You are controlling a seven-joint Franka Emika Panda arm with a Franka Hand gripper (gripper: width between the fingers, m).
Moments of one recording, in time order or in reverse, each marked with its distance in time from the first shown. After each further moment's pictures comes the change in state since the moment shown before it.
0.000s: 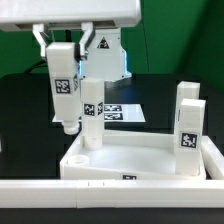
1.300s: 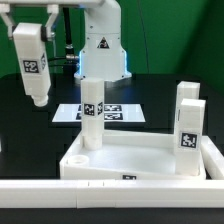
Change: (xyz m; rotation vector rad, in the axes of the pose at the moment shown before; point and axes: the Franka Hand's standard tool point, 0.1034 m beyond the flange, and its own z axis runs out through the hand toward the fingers) arm 0.010 0.039 -0.033 -0.032 -0.148 -0.077
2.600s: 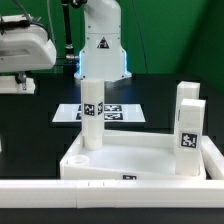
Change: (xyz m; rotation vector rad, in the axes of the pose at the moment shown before) arm -0.164 0.097 0.056 0.124 -0.916 0.002
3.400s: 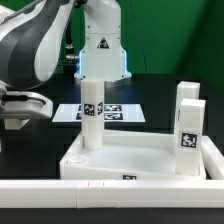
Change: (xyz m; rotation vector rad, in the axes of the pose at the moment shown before) arm 0.008 0.030 0.106 0.024 -0.353 0.079
